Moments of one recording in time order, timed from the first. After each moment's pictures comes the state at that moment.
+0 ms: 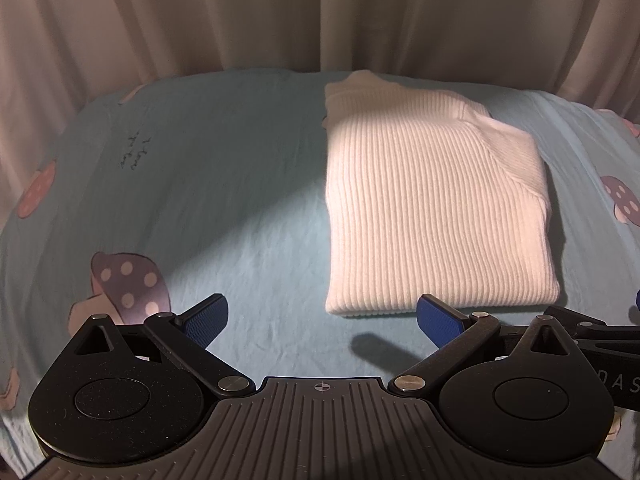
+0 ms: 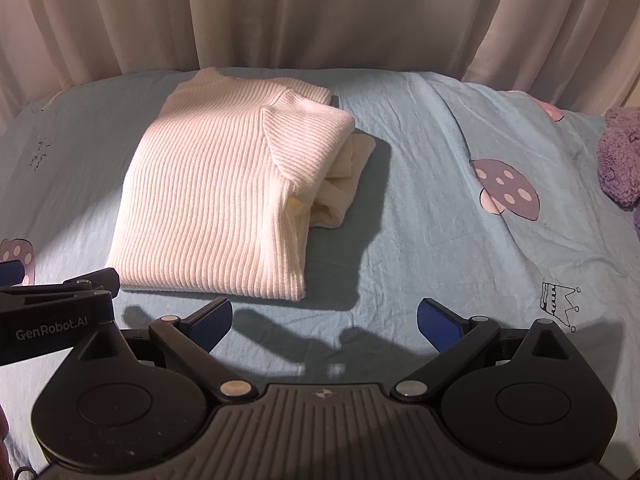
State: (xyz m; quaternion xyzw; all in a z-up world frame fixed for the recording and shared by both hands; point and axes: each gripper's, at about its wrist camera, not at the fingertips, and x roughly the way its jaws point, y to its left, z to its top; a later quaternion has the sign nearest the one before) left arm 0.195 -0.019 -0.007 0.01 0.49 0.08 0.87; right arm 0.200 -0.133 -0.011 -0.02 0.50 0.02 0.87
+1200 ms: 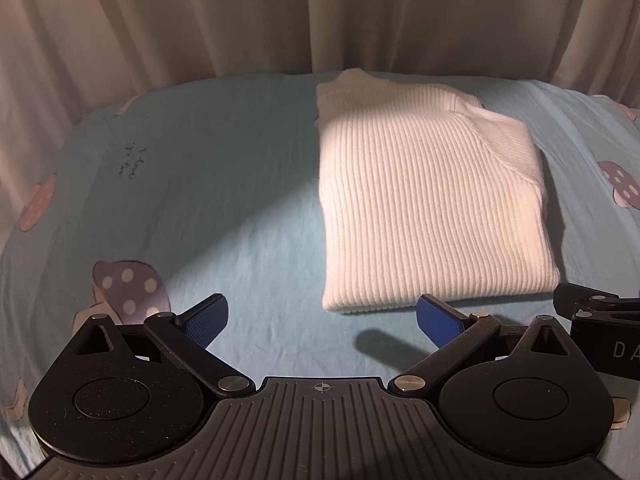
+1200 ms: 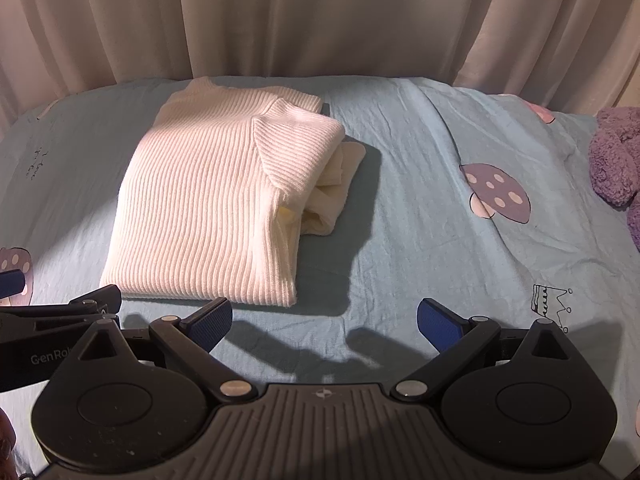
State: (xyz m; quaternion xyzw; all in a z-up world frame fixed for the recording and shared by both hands) left arm 0.192 -0.026 -0.010 0.03 0.48 0.07 0.87; right arm 0.201 -0.136 -0.005 -0.02 0.49 0.01 0.87
